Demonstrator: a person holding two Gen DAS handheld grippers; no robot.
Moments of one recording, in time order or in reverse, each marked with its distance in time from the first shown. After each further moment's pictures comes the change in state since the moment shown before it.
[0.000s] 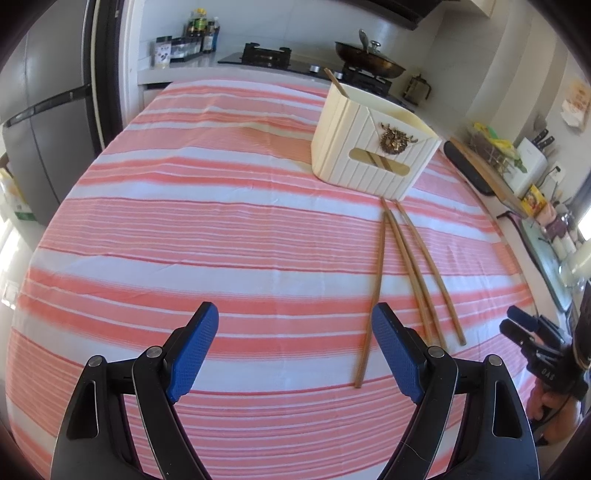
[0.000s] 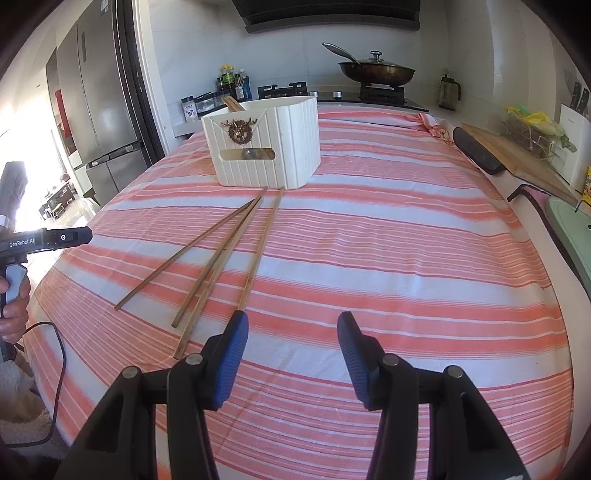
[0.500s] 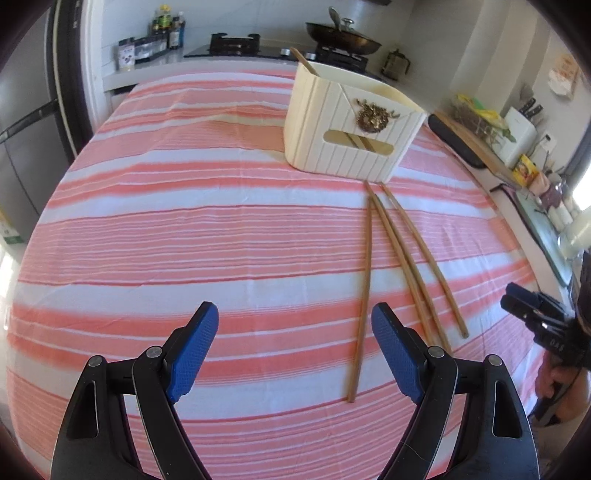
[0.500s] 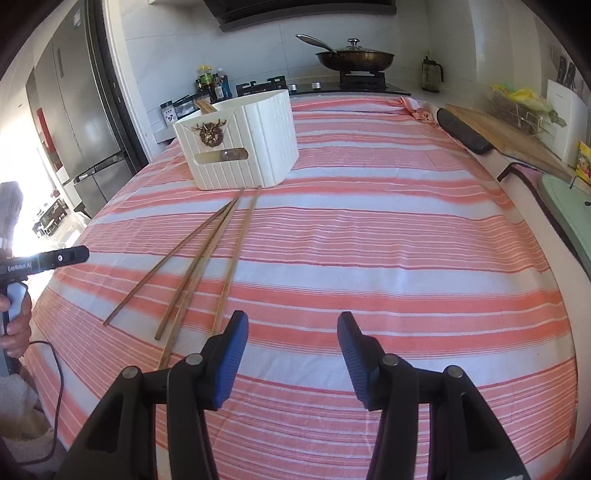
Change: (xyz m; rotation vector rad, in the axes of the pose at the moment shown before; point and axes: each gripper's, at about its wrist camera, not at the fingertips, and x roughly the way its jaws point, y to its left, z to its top) left arm 0.030 -0.019 0.013 0.125 0.077 -0.037; right arm 0.012 -0.023 0.009 0.095 0.041 0.007
